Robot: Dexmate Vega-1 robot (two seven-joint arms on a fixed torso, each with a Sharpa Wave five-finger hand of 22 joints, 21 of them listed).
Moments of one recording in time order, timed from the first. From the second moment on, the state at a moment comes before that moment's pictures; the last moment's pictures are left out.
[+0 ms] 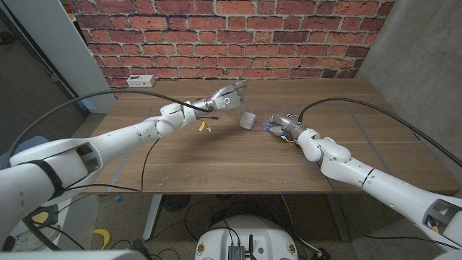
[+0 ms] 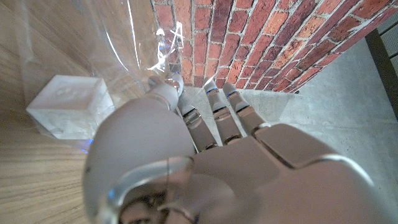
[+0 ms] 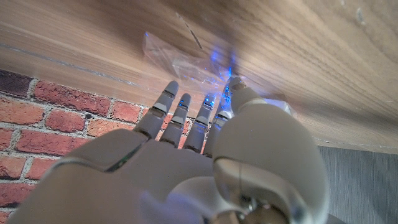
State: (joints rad) left arm 0.19 0.65 1.19 -1.17 1.72 0.17 0.84; left_hand 1.12 0.18 0.48 -0.15 0.18 0.97 -0.21 0.22 0.18 0.96 -0.22 0.24 0.19 0.60 -0.06 0.20 0.18 0.36 -0.01 0.28 0.19; right arm -0.71 -0.73 -0.81 -1.66 -0.61 -0.28 -0.06; right_hand 0.98 0.19 0.35 -0.11 0.18 0.95 -0.06 0.22 0.18 0.51 -0.12 0.23 0.19 0.29 -0.04 0.34 0.24 0.41 0.01 0.23 0.18
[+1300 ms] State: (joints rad) left arm 0.00 0.22 1.43 -0.55 1.53 0.02 1.11; left_hand 1.14 0.18 0.46 -0.15 0.18 0.95 -0.21 0.21 0.18 0.95 -0.22 0.22 0.19 0.63 -0.06 0.20 0.18 0.37 -0.03 0.29 0.19; right arm -0.72 -0.77 -0.78 -1.73 -0.49 -0.48 0.12; right_hand 0.63 -0.04 0.12 -0.01 0.25 0.27 -0.08 0.17 0.19 0.12 -0.03 0.18 0.20 0.08 -0.02 0.21 0.22 0.23 0.12 0.19 0.18
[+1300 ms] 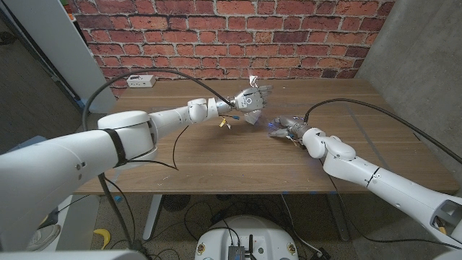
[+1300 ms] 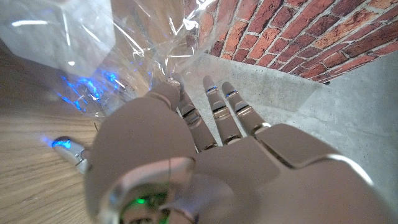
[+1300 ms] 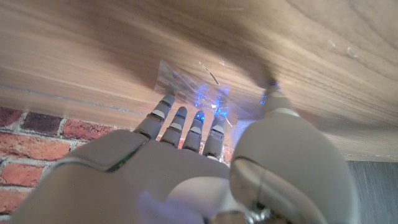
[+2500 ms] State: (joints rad) left arm -0.05 0.07 1.57 -0.36 1.42 -0.05 1.09; left_hand 1.16 0.18 0.45 -0.15 0.18 0.93 -0.22 0.21 0.19 0.94 -0.22 0.21 0.19 0.64 -0.06 0.19 0.18 0.37 -0.03 0.30 0.20; right arm -1.03 -0.73 -0.33 -1.67 0.27 -0.09 -0.21; right_hand 0.77 0.18 0.25 -0.14 0.23 0.12 -0.16 0.20 0.19 -0.04 0.00 0.20 0.20 0.03 -0.02 0.22 0.20 0.15 0.19 0.20 0.18
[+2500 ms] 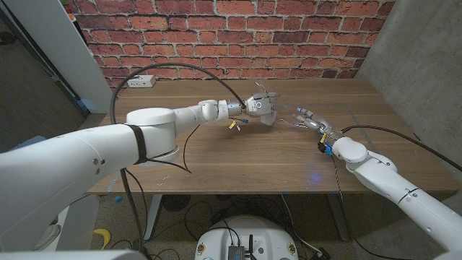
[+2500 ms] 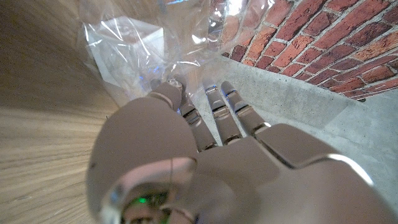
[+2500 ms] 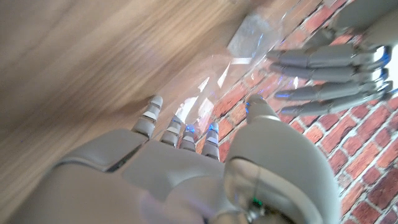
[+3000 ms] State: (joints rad) left arm -0.05 0.05 1.56 -0.36 1.44 0.01 1.11; left_hand 1.27 0.19 0.45 -0.16 0.18 0.66 -0.21 0.17 0.18 0.69 -0.22 0.18 0.18 0.57 -0.06 0.18 0.18 0.35 0.00 0.30 0.21; right arm -1.02 -0.81 -0.36 -1.80 0.06 -0.24 -0.41; right_hand 0.87 0.14 0.29 -0.17 0.19 0.06 -0.20 0.19 0.19 -0.12 -0.01 0.19 0.20 -0.12 -0.01 0.19 0.21 0.05 0.15 0.20 0.18
